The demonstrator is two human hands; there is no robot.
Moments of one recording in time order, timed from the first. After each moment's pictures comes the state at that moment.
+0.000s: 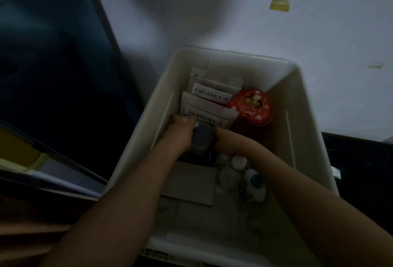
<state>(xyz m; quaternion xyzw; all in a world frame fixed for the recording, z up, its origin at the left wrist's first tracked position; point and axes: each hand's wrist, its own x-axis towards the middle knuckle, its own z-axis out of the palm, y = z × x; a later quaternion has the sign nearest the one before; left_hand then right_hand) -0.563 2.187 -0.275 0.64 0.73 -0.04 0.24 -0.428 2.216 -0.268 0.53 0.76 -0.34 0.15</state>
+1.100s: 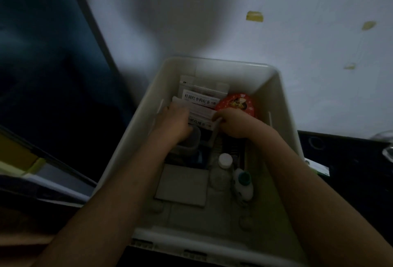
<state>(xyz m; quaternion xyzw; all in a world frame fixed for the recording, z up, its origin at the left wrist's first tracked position) -0.547 2.188 -0.231 0.67 0.73 0.03 0.11 -0.385 2.228 -0.219 0.53 0.81 -0.24 0.05</state>
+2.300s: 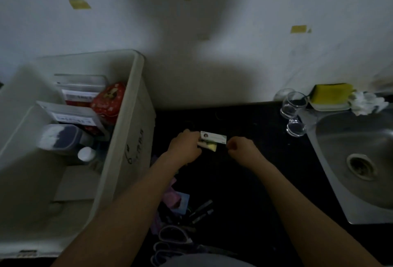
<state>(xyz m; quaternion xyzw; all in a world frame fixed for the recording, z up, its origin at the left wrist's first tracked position) -0.196 2.180 -0.308 0.75 0.62 -0.05 0.24 -0.008 2.168 -0.337 0.67 0.63 -0.39 -0.07</state>
